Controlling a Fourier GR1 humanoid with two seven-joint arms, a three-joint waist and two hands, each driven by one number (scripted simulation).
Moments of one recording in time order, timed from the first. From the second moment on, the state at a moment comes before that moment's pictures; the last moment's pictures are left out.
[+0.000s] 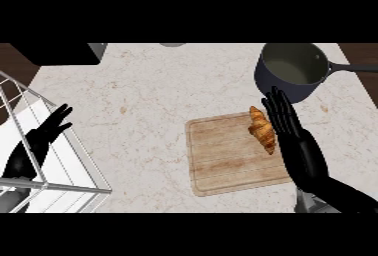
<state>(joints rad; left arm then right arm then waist) -0.10 0.57 -0.15 -1.33 0.24 0.16 0.12 -0.09 -0.19 0.26 -1.71 -0.17 -0.09 -0.21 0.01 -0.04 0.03</state>
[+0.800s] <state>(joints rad) -0.09 0.68 -0.15 -1.29 0.37 0.06 -0.28 0.09 -0.44 0.03 -1.53 0.20 -0.48 -0.11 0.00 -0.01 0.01</state>
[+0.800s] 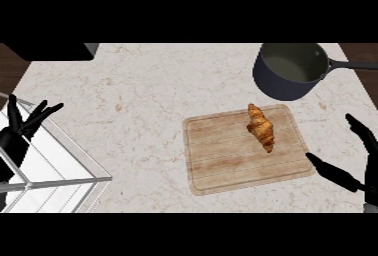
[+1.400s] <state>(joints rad) -0.19 0.59 -0.19 -1.29 0.28 0.23 0.00 -0.11 -0.59 0.15 -1.63 0.34 -0.21 0.41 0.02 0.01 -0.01</state>
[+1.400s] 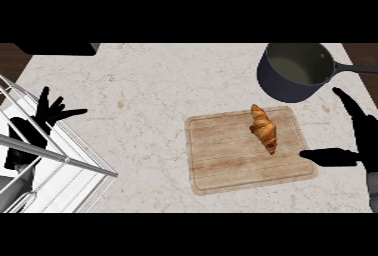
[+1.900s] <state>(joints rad) -0.21 0.58 -0.20 -1.29 0.25 0.23 0.03 -0.40 -0.58 0.28 -1.49 0.25 0.21 0.79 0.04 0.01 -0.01</state>
